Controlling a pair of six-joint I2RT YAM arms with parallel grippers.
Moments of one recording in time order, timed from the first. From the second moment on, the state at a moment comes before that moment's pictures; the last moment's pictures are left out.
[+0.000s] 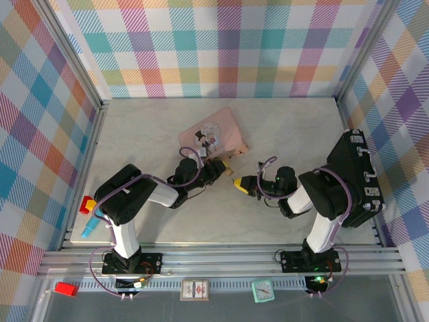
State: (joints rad) left arm -0.65 1.84 0.64 0.99 0.29 -1.27; right arm 0.39 1.79 0.31 1.25 -0.87 1.29
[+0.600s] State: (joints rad) left arm -0.62 1.85 0.64 1.04 0.30 -1.31; right arm 0.39 1.79 0.36 1.27 -0.89 1.33
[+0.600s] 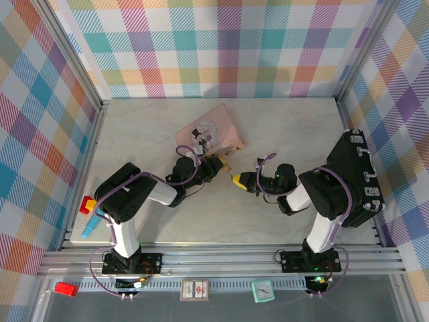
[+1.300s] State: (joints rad) left arm -0.61 1.86 0.64 1.07 0.30 -1.34; right arm 0.38 1.79 0.41 1.27 -0.91 1.36
